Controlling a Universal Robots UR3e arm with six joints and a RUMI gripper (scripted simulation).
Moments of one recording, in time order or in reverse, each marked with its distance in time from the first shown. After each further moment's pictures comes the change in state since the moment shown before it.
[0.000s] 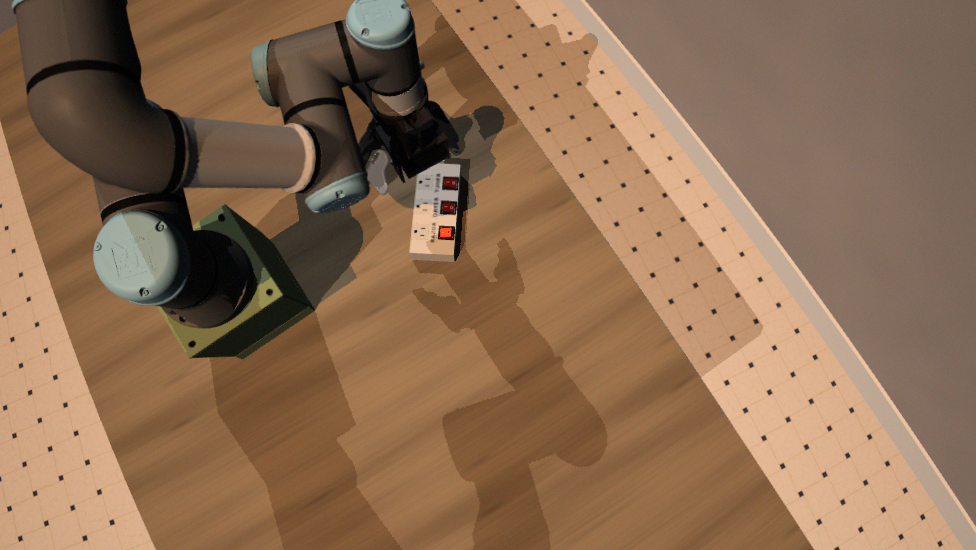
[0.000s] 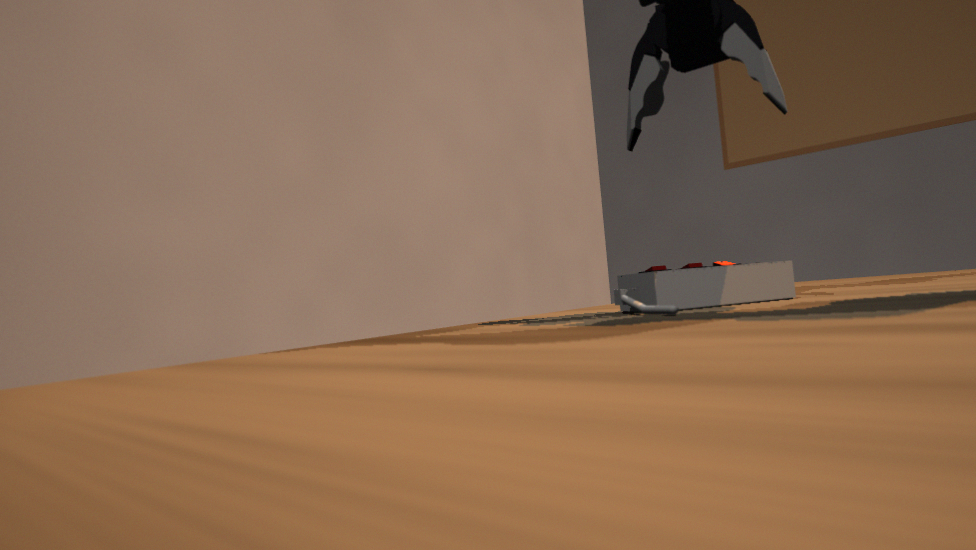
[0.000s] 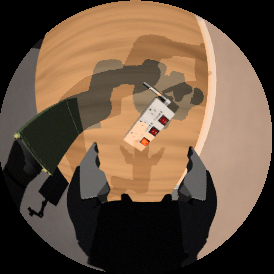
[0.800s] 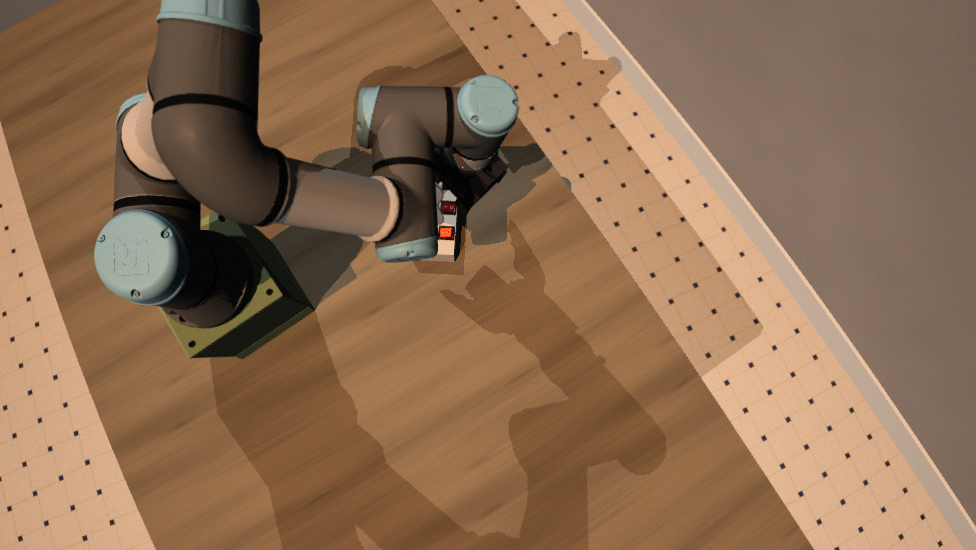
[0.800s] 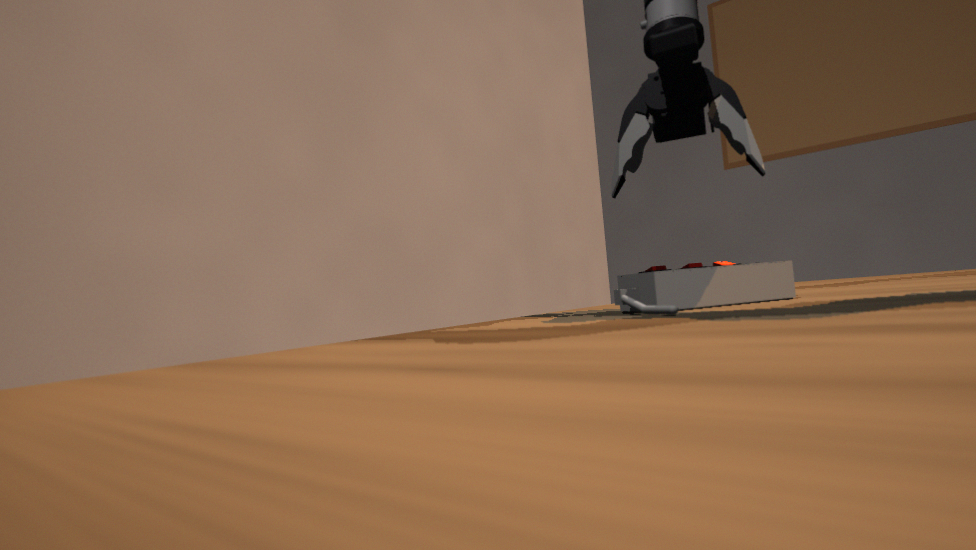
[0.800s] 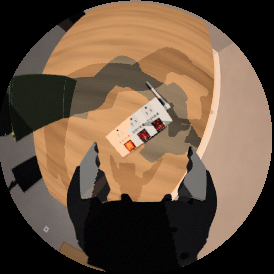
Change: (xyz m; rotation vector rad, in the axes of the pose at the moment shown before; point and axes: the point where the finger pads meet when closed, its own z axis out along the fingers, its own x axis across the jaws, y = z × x) arm 0.033 0.031 0.046 0.235 -0.035 -0.266
